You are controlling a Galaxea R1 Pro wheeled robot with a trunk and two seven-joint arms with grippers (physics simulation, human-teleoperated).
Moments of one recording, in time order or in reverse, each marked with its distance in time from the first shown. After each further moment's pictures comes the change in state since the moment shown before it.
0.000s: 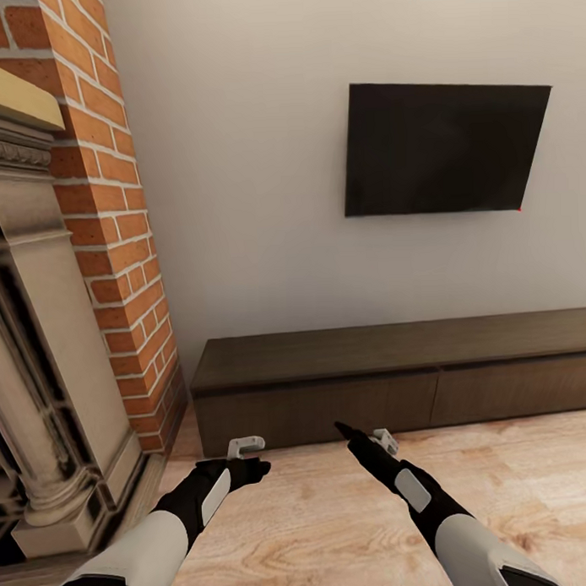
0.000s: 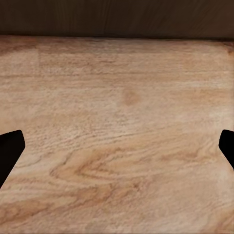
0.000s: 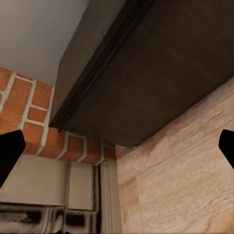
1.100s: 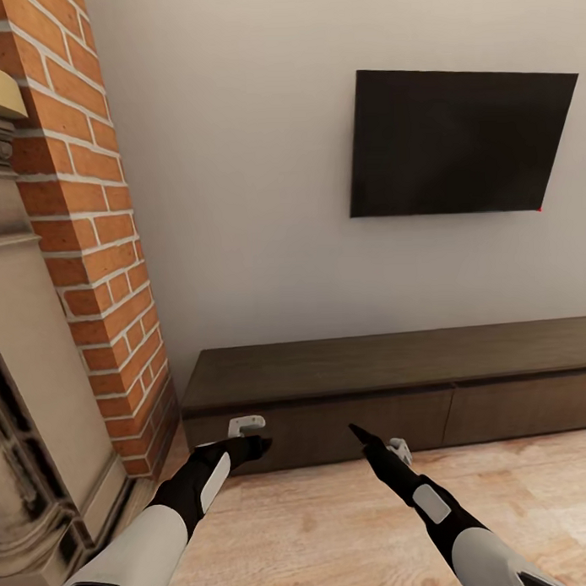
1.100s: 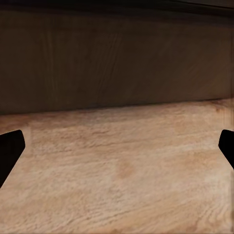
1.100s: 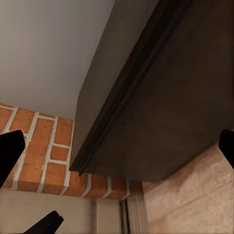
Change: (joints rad) left arm 0.012 0.000 -0.008 -0.150 -0.001 0.001 -0.023; right arm 0.025 -0.045 -0.140 0.053 -0.018 0.009 0.164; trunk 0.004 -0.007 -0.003
